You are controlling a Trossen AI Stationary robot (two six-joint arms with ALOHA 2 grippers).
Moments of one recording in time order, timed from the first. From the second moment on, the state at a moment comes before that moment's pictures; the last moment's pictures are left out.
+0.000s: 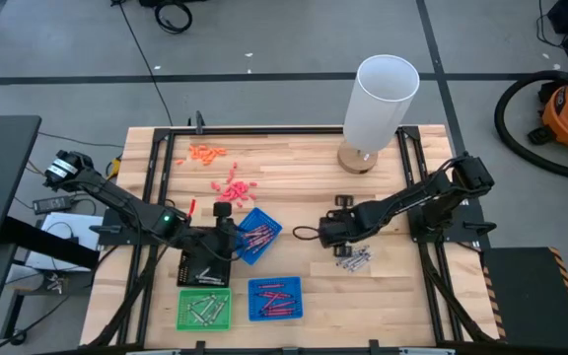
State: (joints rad) left arm -0.46 1.21 0.74 -0.28 -0.51 -0.07; right arm 0.24 1.65 0.95 -0.70 0.38 0.26
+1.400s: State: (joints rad) left arm -0.33 1.24 0.74 0.27 -0.46 0.15; right arm 0.23 1.65 0.97 0.70 0.20 -0.38
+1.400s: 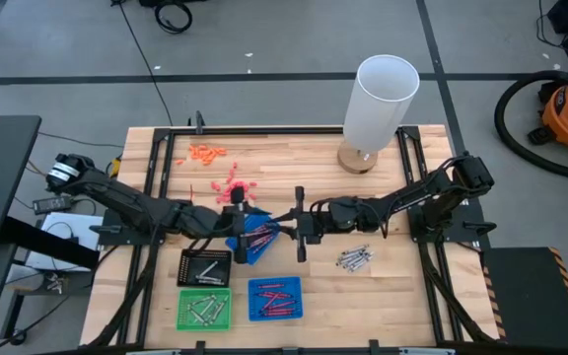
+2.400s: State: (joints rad) left arm -0.31 1.29 0.74 0.34 -0.47 0.15; right arm 0.22 1.65 0.97 0.64 0.19 -0.34
